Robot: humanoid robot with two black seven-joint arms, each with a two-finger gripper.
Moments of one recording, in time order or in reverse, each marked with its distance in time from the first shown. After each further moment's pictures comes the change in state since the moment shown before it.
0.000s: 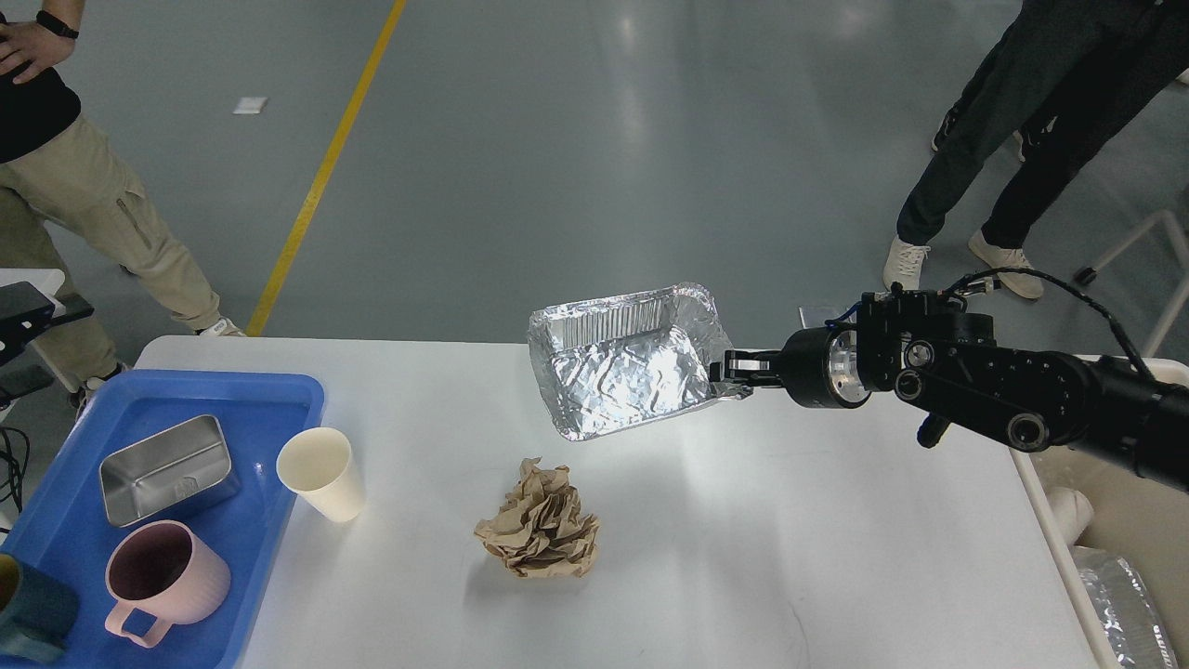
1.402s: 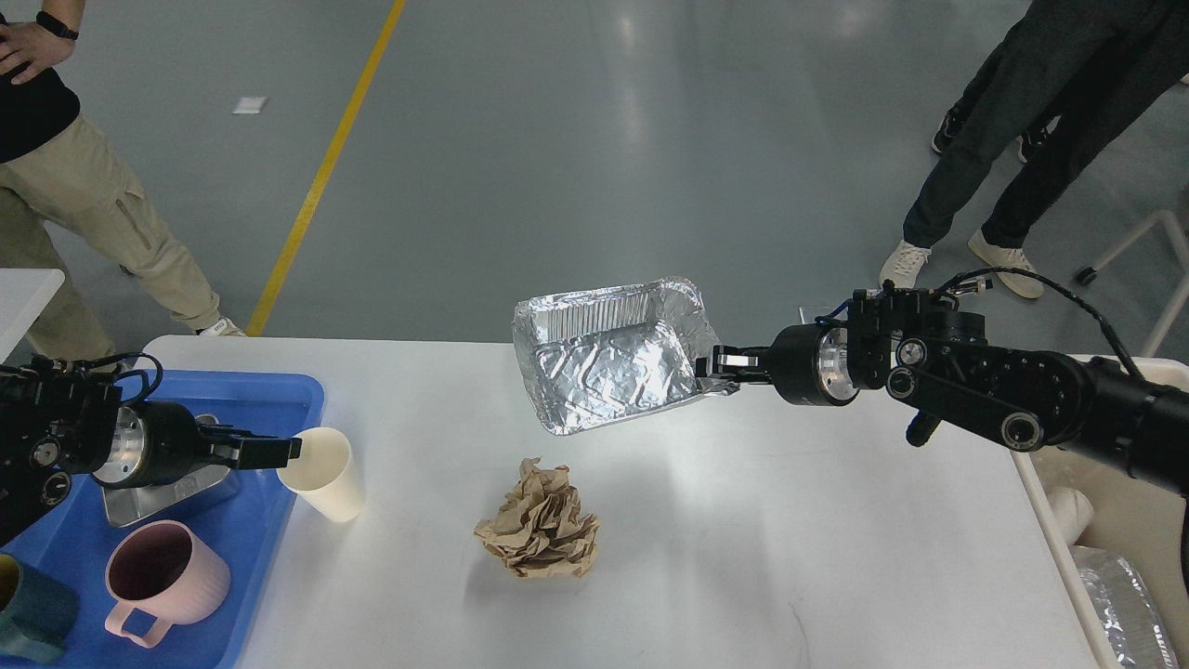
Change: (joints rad) left arm -0.578 -0.446 0.638 0.343 1.049 -0.153 -0.240; right arm -0.008 0.009 0.037 0.015 -0.002 -0.002 0.000
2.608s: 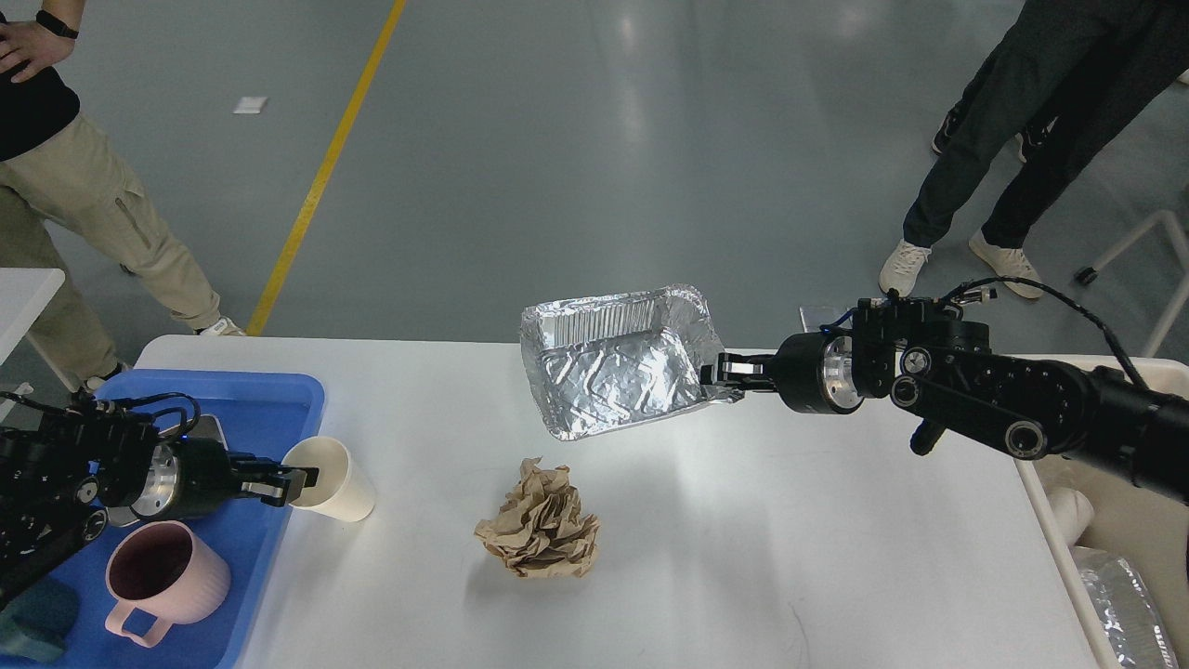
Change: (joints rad) left arm -0.008 -0.081 0.139 0.147 0.060 0.148 -0.198; right arm -0.024 -0.009 0.001 0.003 -0.003 -0.006 0.000
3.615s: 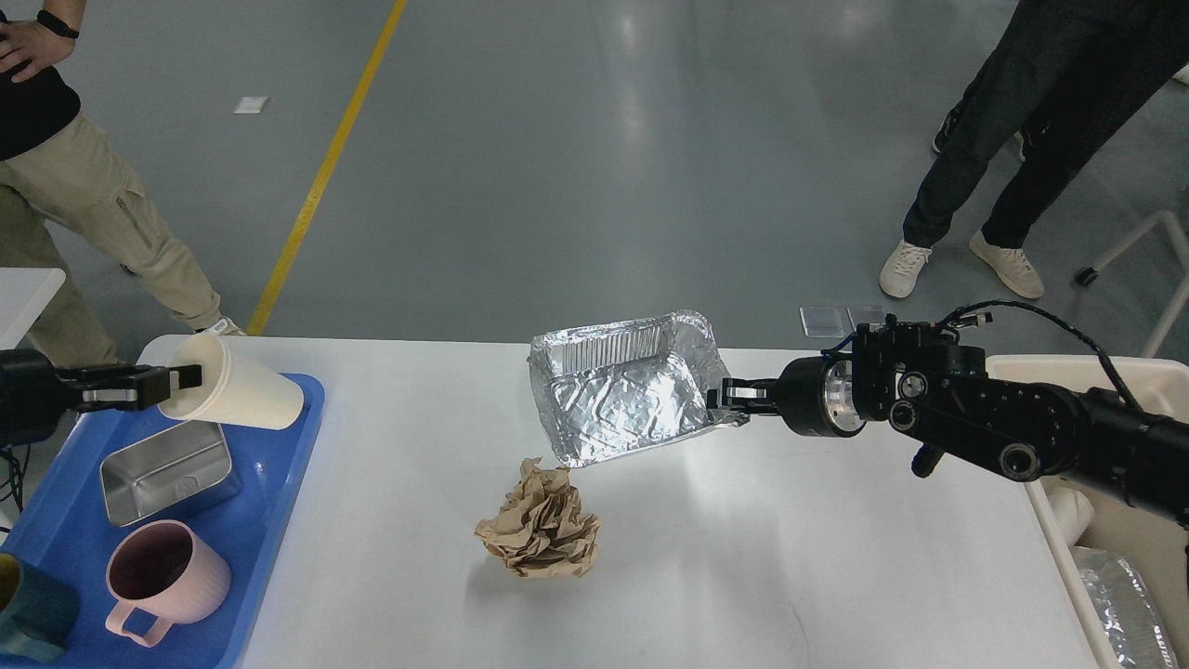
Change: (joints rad) left arm -0.004 0.364 -0.141 -0.164 -0.249 0.003 -0.161; right arm -0.042 0.011 -0.009 -0.016 -0.025 -0.006 0.000
